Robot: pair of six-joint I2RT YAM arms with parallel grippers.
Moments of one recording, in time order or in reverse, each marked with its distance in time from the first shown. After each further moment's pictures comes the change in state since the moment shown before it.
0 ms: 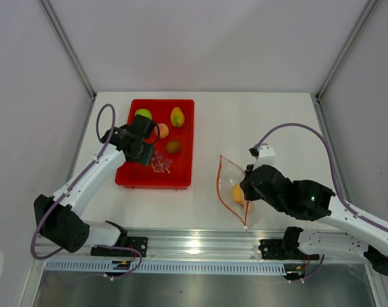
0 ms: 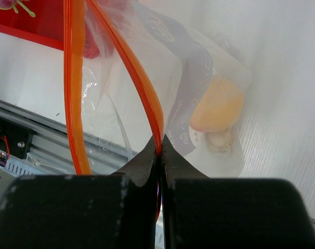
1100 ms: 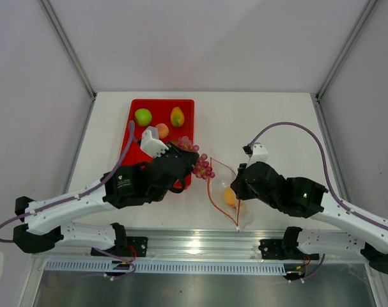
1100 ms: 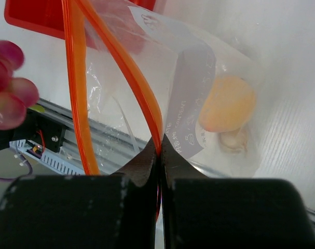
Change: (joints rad) left arm -0.815 -0.246 0.026 0.397 -0.476 0.240; right arm -0.002 0.060 0.016 0.061 -0.087 0.070
